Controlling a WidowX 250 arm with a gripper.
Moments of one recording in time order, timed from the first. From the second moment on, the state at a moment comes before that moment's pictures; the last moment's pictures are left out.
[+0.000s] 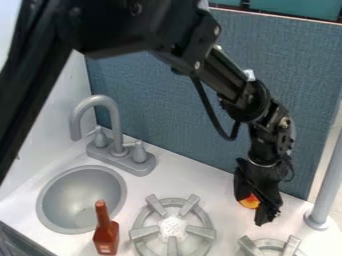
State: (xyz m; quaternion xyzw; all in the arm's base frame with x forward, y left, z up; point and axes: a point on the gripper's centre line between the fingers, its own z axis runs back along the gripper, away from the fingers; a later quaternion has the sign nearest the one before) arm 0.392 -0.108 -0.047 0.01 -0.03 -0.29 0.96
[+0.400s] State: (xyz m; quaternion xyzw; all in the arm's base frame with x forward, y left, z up) arm 0.334 -0.068 0.005 0.04 0.06 -0.16 0.98
